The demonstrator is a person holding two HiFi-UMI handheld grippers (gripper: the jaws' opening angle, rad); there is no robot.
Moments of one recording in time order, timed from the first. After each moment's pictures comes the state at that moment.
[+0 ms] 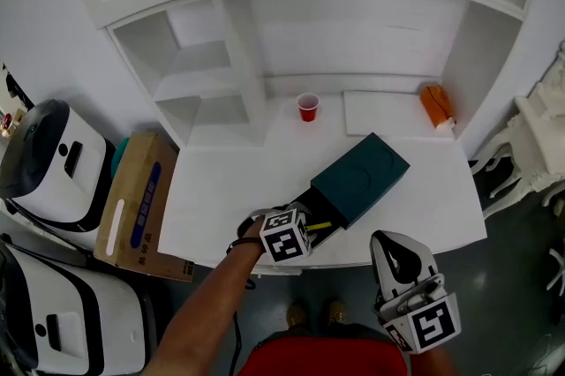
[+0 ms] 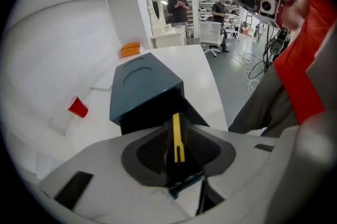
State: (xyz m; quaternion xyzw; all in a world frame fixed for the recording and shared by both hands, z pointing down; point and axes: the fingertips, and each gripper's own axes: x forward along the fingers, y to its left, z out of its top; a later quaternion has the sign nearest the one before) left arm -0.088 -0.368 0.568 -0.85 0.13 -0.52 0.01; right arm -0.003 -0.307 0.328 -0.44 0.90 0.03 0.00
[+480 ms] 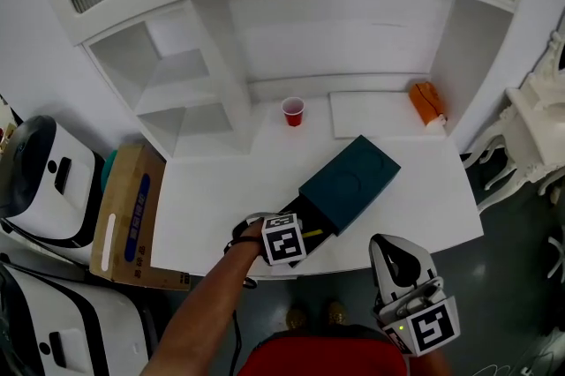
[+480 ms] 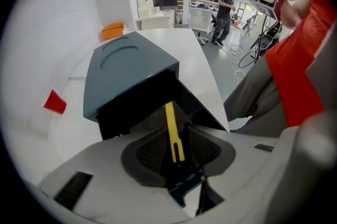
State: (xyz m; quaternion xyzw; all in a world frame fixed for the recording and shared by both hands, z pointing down) left arm -0.090 -0.363 0.602 -0.81 0.04 -0.58 -0.03; right arm 0.015 -0.321 0.334 -0.46 0.89 0.03 0.00
